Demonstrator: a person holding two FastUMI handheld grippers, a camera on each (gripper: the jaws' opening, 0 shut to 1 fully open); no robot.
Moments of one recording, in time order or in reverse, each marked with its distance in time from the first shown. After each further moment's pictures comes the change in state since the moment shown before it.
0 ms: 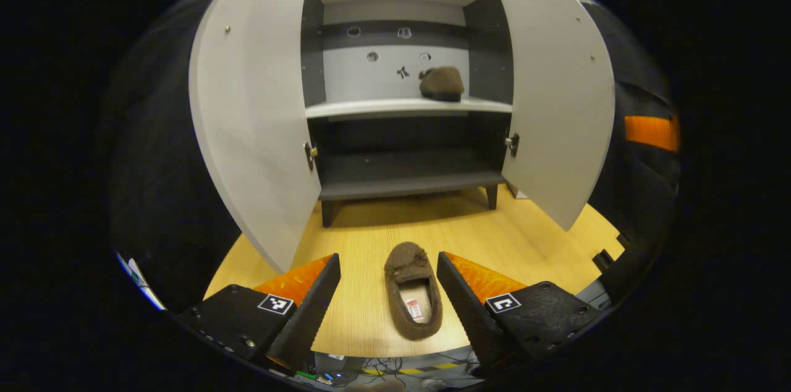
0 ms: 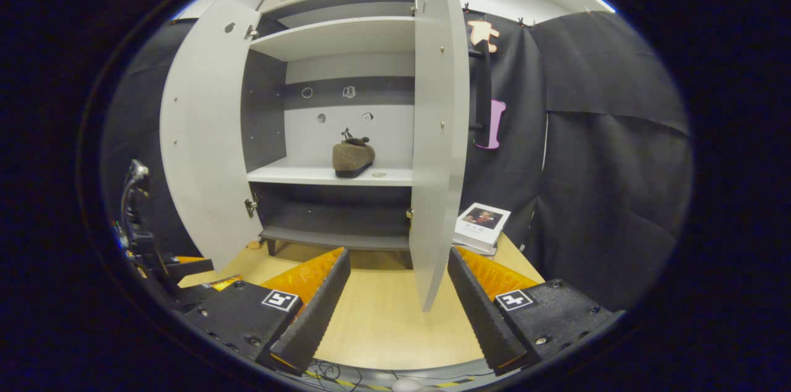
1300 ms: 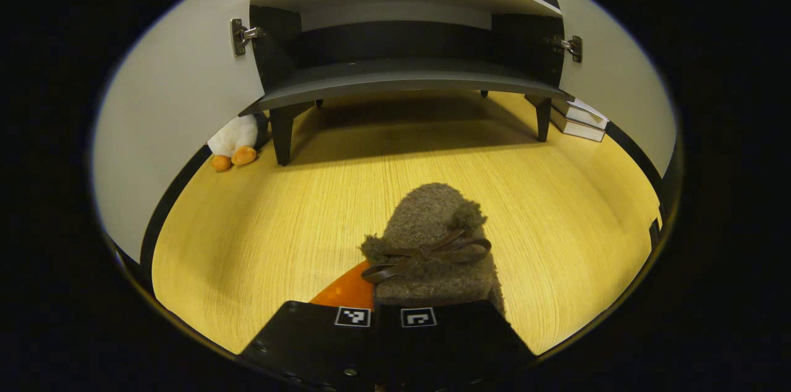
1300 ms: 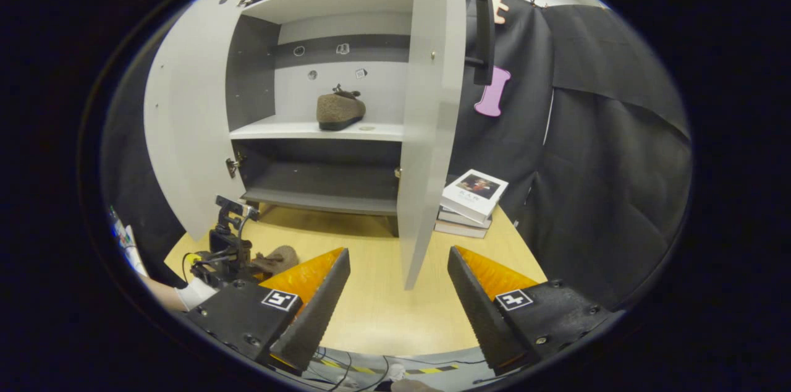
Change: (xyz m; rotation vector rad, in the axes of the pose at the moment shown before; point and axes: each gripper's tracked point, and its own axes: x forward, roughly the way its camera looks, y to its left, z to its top) left arm 0.170 0.005 -0.103 -0.004 0.230 -0.010; right arm 0.032 -0.018 -0.034 -0.044 0.153 -0.007
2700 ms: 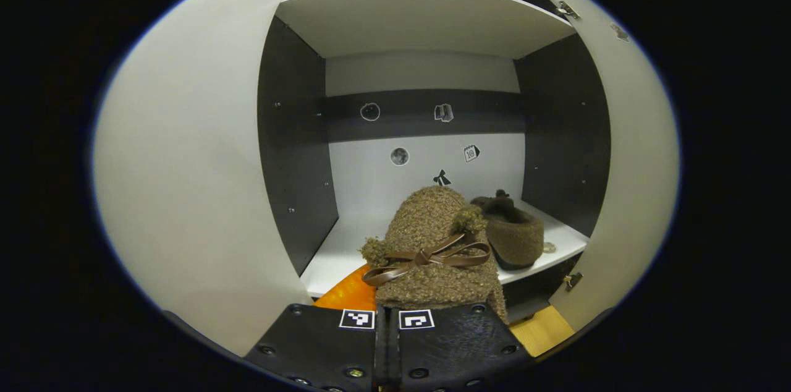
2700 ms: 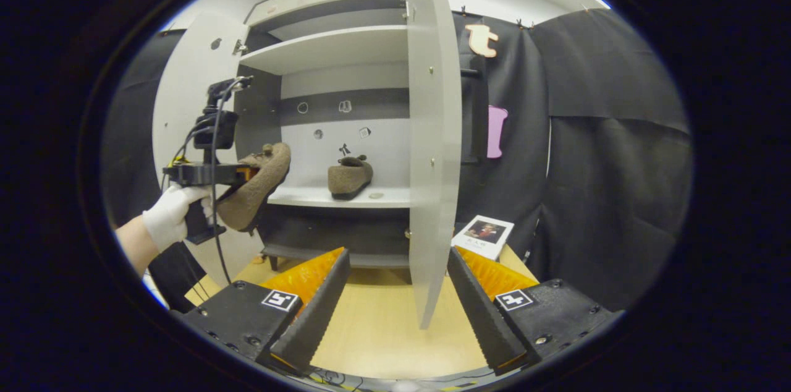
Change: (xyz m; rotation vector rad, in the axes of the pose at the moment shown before) left arm -0.142 0.060 0.414 -0.010 -0.566 0.129; right arm -0.028 0.015 0.087 0.069 -0.210 0.049
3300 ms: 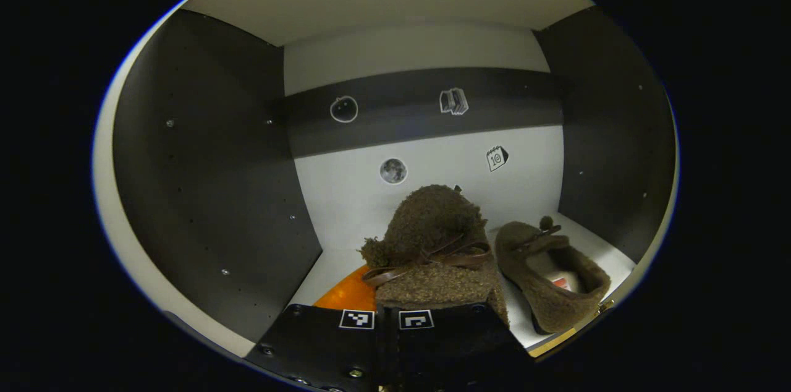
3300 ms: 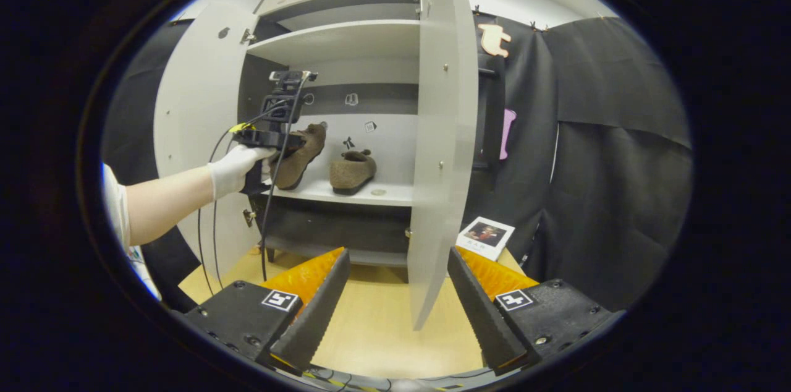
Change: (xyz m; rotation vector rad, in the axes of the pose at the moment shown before) left arm 0.140 -0.020 0.016 0.081 0.066 0.037; right arm 0.003 -0.009 -0.006 -0.049 0.041 0.001
